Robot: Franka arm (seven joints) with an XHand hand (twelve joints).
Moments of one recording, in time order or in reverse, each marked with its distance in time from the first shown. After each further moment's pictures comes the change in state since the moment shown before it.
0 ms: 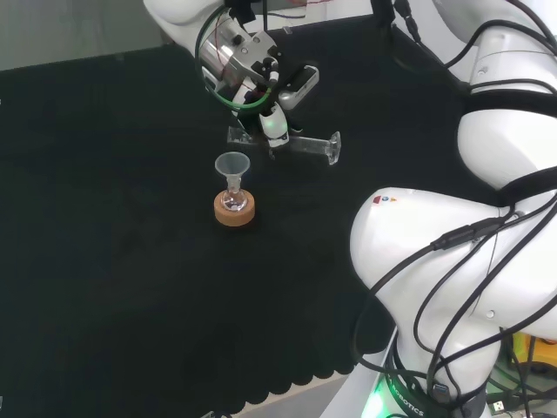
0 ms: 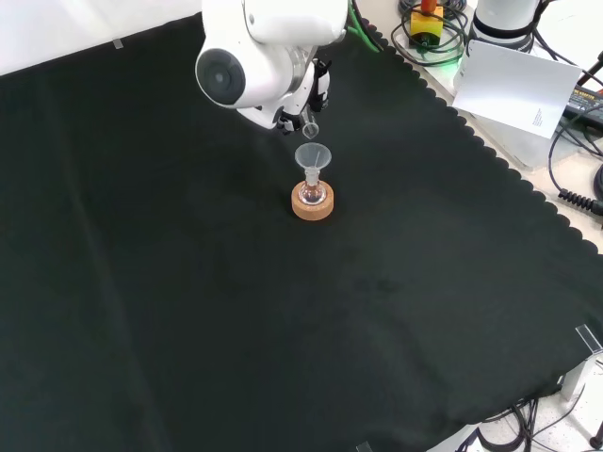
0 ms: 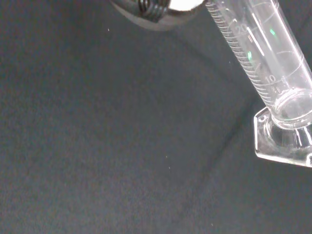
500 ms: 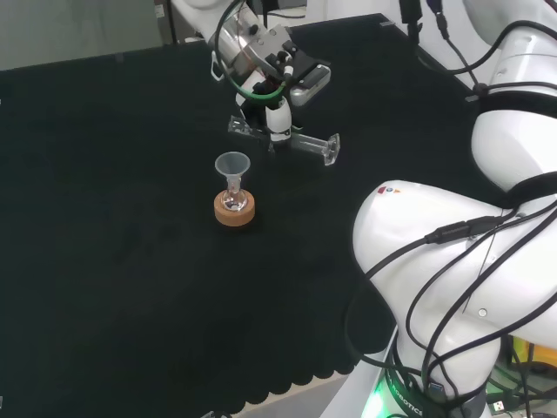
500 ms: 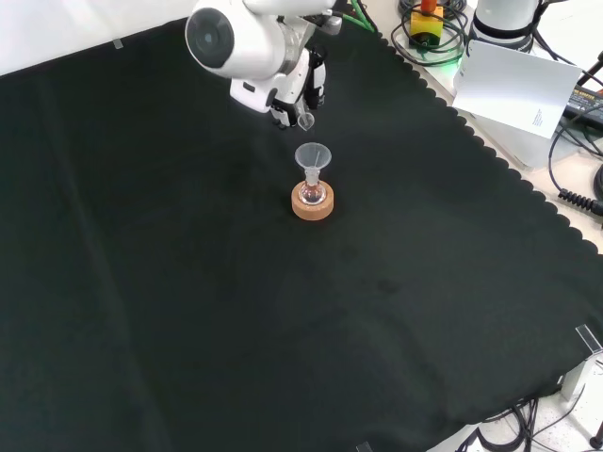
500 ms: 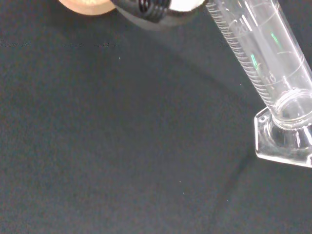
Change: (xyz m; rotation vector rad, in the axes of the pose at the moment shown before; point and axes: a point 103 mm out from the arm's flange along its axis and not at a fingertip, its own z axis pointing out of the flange) arm -0.012 -0.004 0.004 -0.105 0.086 -0.050
